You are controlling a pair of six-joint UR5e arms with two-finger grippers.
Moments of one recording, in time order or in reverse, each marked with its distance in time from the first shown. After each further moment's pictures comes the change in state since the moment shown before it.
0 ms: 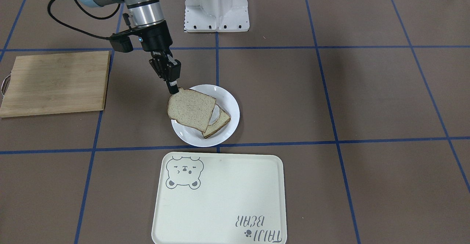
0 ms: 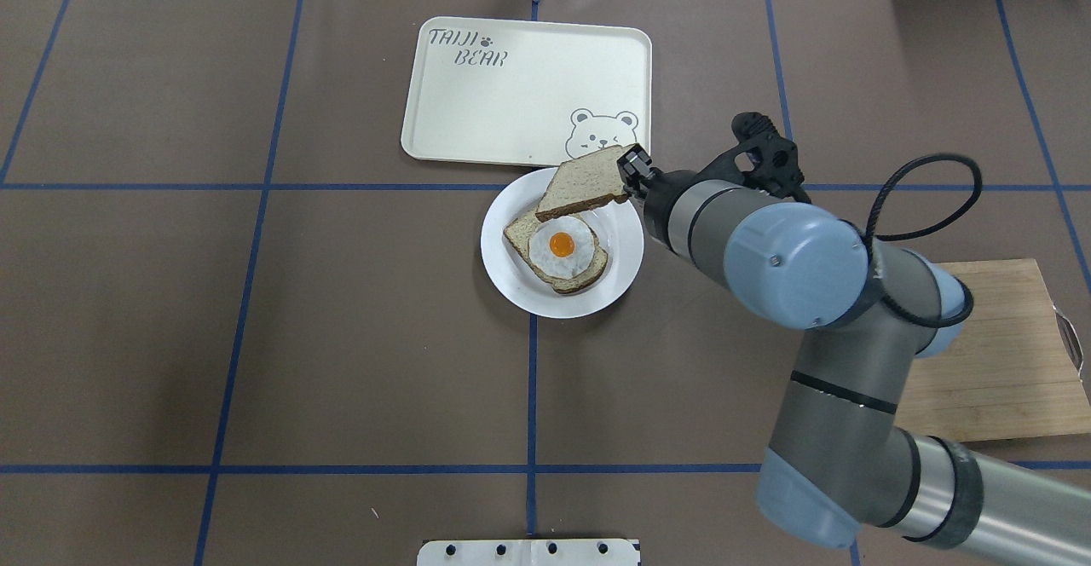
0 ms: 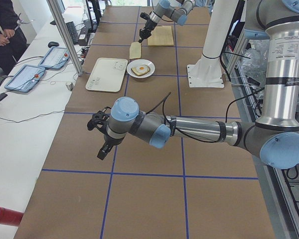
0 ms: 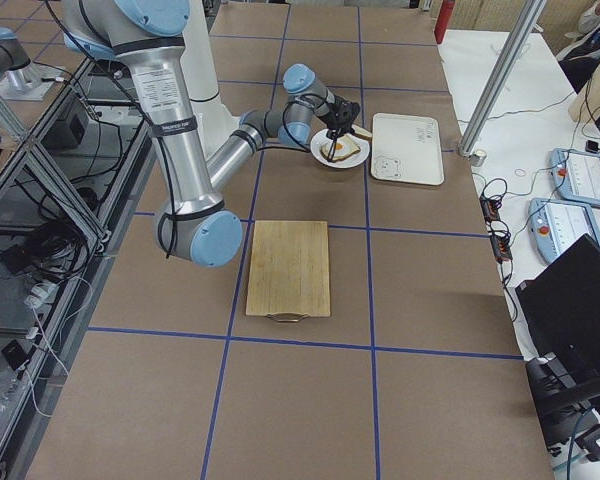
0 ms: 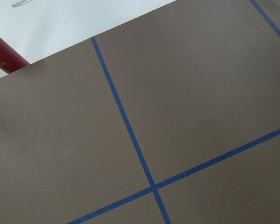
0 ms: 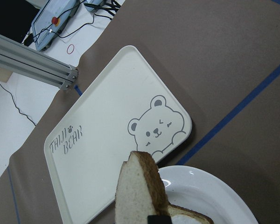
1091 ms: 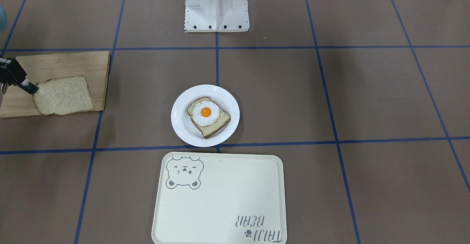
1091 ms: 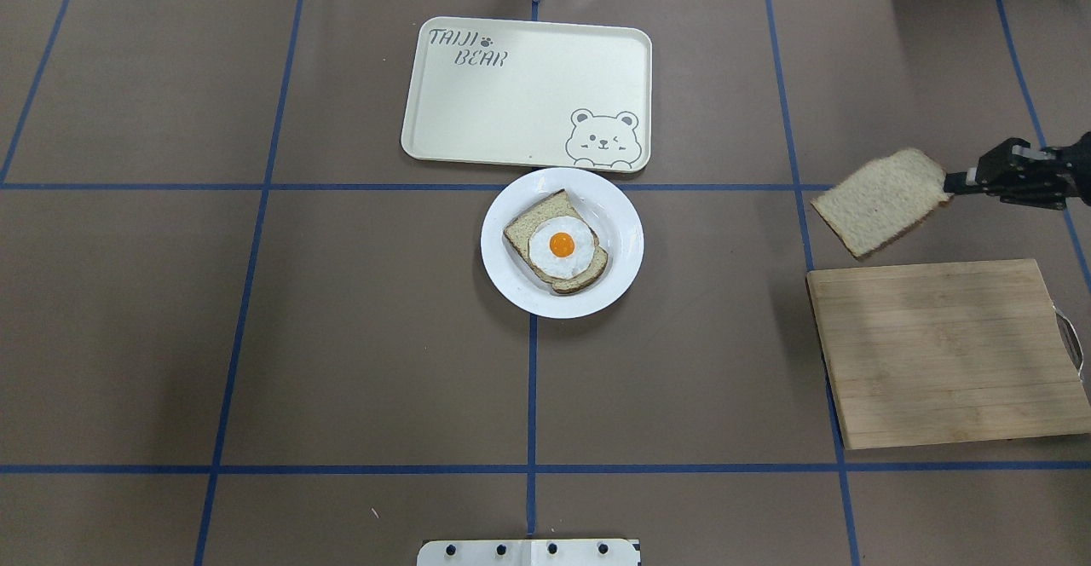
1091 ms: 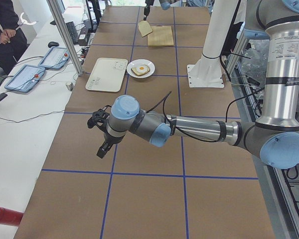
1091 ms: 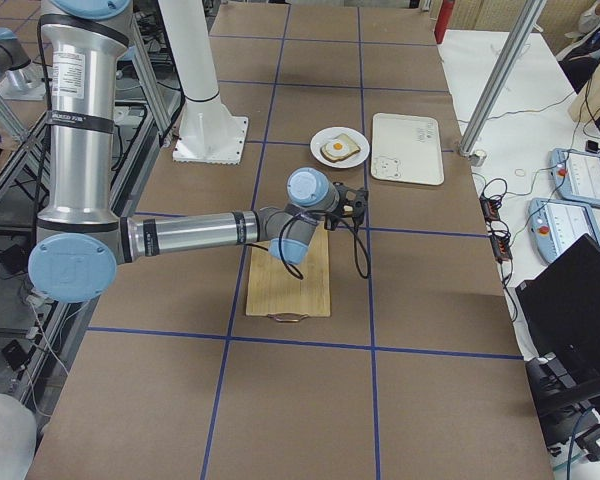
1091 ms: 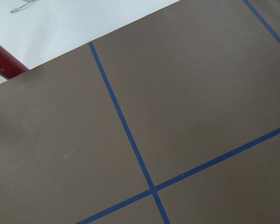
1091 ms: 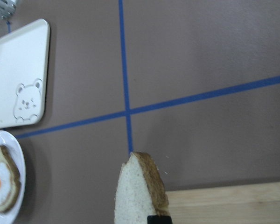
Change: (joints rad) left arm 0.000 0.001 -0.010 0.000 0.000 0.014; right arm 0.670 -0.506 -0.179 0.845 1.028 -0.647
